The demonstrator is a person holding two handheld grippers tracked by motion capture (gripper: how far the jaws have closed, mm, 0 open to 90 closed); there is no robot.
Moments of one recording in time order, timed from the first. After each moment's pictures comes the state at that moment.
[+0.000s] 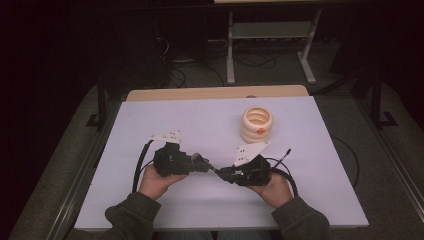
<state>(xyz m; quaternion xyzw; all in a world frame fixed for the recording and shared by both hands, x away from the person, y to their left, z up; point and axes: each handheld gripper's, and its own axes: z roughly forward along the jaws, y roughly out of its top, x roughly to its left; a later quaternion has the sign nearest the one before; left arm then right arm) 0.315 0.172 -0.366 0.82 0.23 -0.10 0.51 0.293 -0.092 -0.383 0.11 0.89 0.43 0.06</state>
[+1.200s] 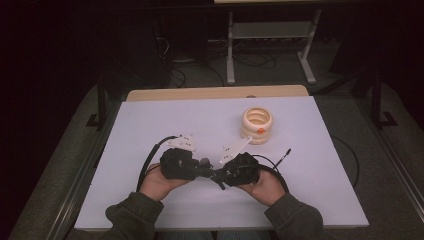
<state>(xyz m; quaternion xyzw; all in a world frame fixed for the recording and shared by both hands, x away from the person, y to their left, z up) 0.301 0.147 -0.350 0.89 0.18 -0.03 0.42 0.300 -0.063 -0.377 0.11 0.92 0.39 0.03</state>
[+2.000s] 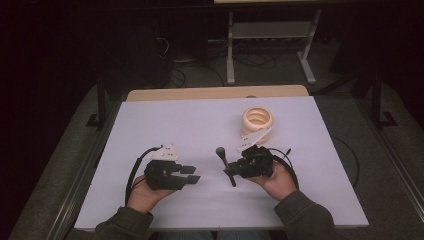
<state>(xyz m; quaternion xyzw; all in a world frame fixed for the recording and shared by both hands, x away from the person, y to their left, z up) 0.280 0.189 -0.374 0.87 0.25 0.02 0.43 0.319 -0.103 -0.381 0.19 0.89 0.41 -0.02</state>
